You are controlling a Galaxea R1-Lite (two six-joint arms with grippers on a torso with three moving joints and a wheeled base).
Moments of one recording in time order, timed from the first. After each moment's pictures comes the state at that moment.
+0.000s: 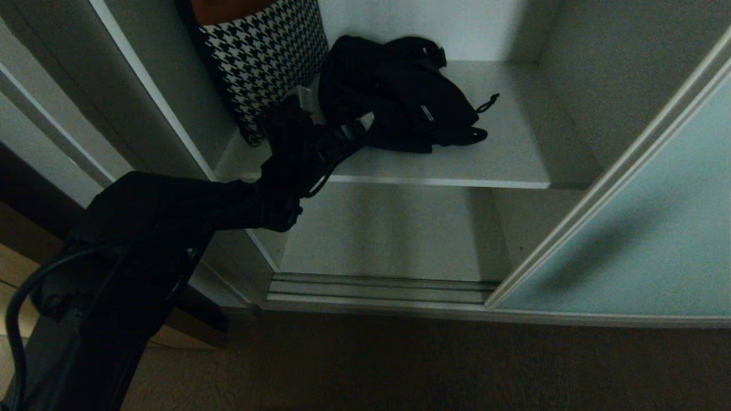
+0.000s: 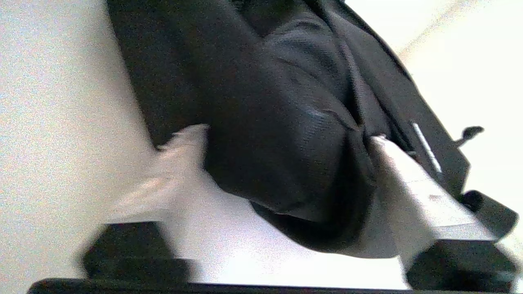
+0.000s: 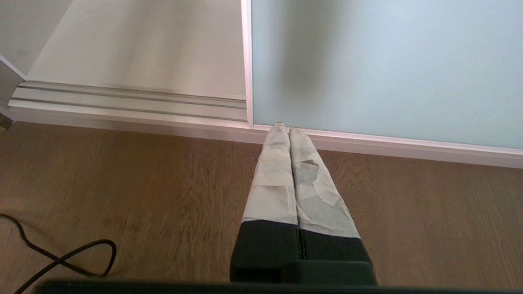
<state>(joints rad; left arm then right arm) -0.38 2.37 -1.93 -0.79 -0.06 -0.42 0.00 0.00 0.00 0.01 0.00 0.01</state>
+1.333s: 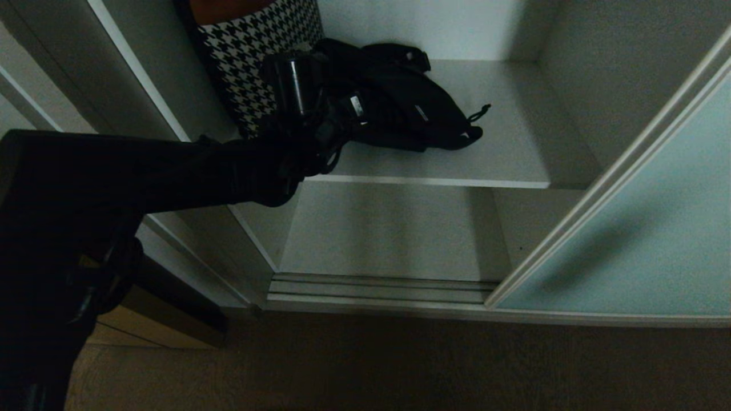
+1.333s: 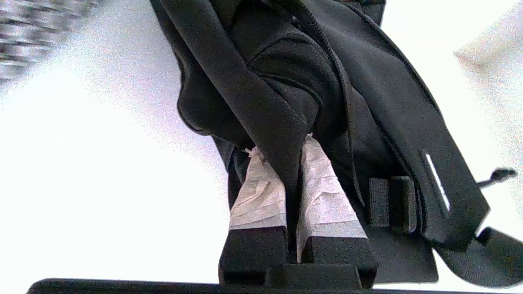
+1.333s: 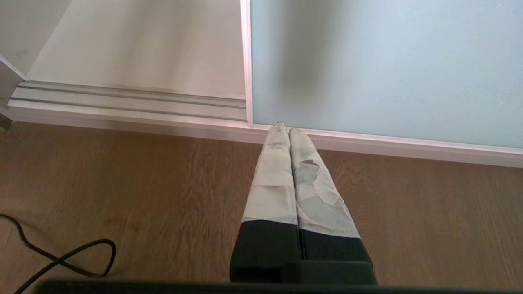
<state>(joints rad) -0.52 2.14 -1.88 -0.45 0.37 -0.31 0.00 0.00 0.00 0.01 0.00 0.01</state>
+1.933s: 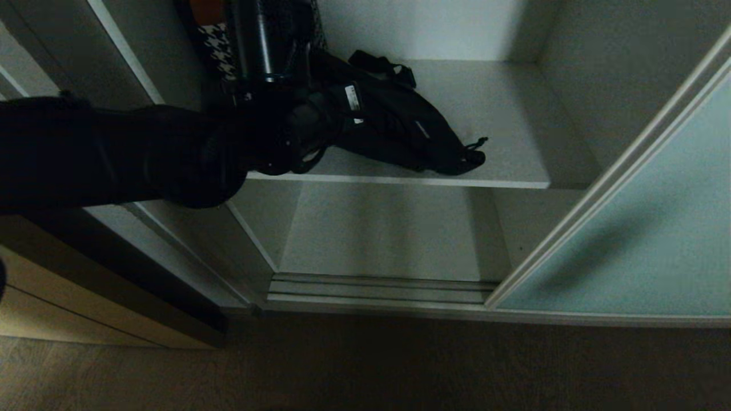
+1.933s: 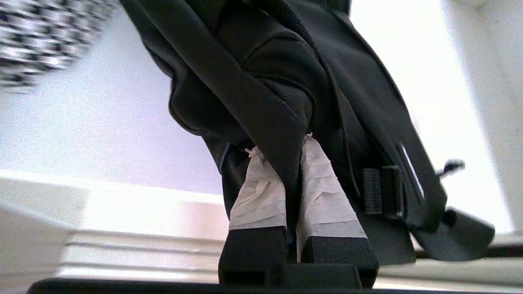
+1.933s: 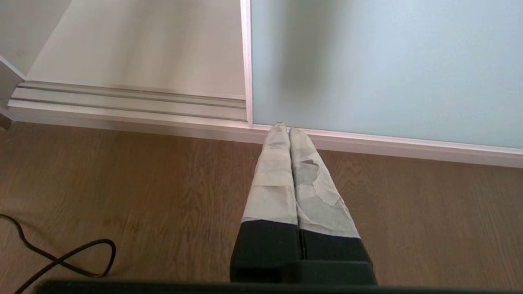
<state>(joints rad) -0.63 1.85 -1.64 -0.28 0.46 -0.25 0.00 0.00 0.00 0.01 0.00 0.01</state>
